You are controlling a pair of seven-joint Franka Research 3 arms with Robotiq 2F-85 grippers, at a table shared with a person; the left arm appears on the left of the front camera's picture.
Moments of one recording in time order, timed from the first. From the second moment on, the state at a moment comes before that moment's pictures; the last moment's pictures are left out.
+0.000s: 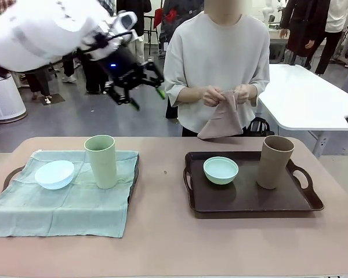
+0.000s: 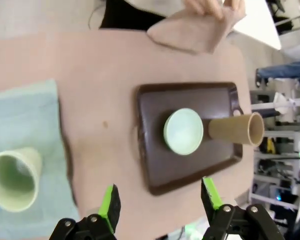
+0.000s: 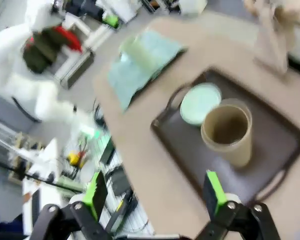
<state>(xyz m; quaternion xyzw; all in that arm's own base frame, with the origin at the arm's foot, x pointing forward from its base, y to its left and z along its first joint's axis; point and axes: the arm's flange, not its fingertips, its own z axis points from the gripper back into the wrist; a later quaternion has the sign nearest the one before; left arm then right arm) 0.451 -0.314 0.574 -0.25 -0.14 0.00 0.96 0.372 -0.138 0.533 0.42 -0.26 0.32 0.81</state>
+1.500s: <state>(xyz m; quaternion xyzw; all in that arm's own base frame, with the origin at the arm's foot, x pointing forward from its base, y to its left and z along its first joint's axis) 0.485 -0.420 0.518 -0.18 -0.16 -0.04 0.97 0.441 -0.135 0.500 0.28 -0.33 0.48 0.76</state>
